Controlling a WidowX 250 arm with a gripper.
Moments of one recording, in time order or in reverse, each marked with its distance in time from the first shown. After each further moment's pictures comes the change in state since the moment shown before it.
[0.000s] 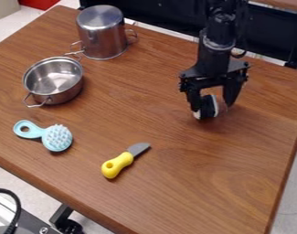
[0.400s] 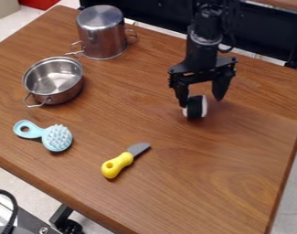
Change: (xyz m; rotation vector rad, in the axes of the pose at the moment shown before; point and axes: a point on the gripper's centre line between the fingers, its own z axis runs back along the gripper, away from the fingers) arm 0.005 0.005 0.009 -0.005 -0.021 0.020
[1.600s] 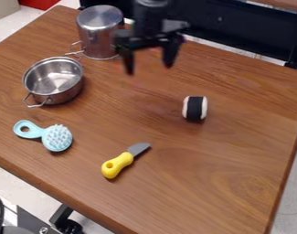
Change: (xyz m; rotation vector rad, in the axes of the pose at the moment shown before) arm 0.049 0.085 0.051 0.050 -0.119 0.057
